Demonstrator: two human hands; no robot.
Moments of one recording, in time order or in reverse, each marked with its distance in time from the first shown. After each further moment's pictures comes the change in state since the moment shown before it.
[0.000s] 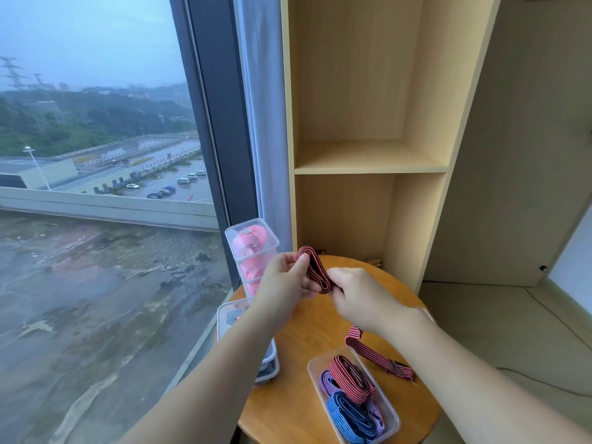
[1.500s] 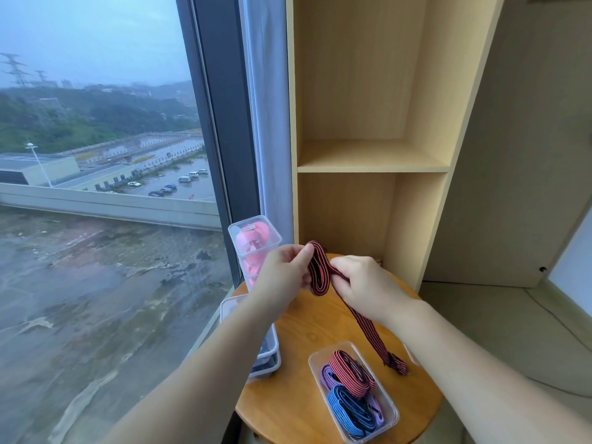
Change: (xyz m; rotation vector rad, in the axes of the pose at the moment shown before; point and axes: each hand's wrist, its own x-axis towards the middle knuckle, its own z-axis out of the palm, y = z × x) left_hand 0.001 0.001 -0.009 0.109 -0.033 0.124; right_hand -0.003 -0.010 -0.014 0.005 0.101 -0.091
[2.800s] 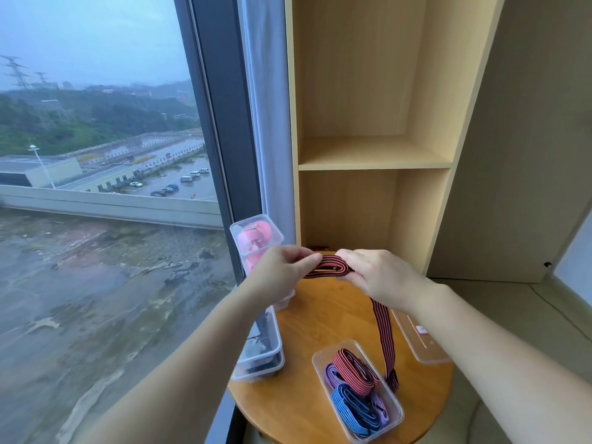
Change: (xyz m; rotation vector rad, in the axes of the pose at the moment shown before) left_hand -0.002 0.022 -0.019 0.430 -0.141 -0.006; right_hand 0.003 0.019 -0.021 -0.244 0.000 -0.294
